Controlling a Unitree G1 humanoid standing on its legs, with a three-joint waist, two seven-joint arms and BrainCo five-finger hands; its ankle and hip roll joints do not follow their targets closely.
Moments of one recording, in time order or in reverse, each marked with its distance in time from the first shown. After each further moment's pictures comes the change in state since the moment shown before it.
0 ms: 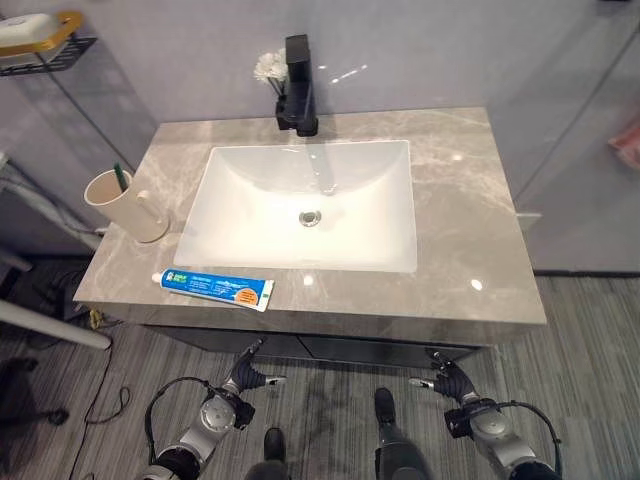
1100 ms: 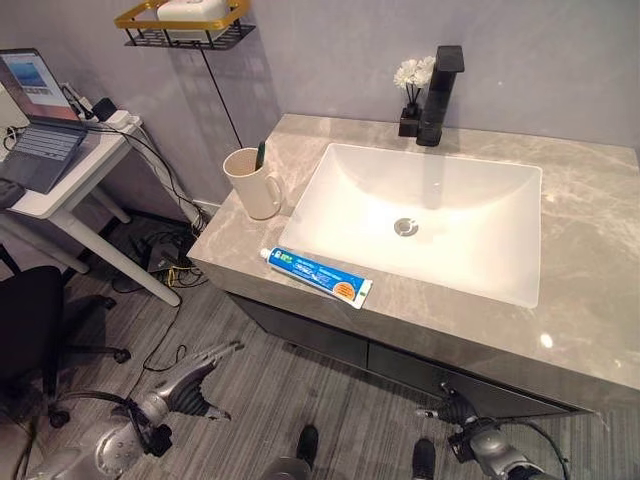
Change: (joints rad) left arm 0.368 0.734 0.149 -0.831 0.294 -0.209 0.015; right arm -0.042 0.041 0.045 0.319 -0.145 -0.006 -0.017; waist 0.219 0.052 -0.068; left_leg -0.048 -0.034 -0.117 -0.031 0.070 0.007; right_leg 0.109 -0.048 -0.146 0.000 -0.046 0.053
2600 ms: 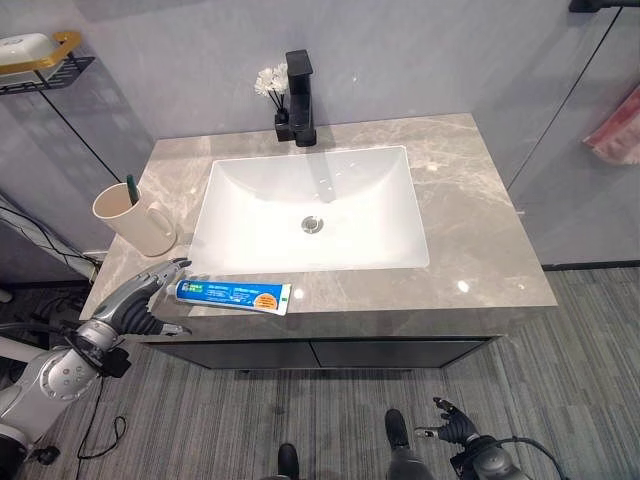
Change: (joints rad) left arm -0.192 0.006 0.162 0.213 -0.188 0.043 -0.080; right arm 0.075 0.014 -0.044 -0.088 -0.052 0.005 0.023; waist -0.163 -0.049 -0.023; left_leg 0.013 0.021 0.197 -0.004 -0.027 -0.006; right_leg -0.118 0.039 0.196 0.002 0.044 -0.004
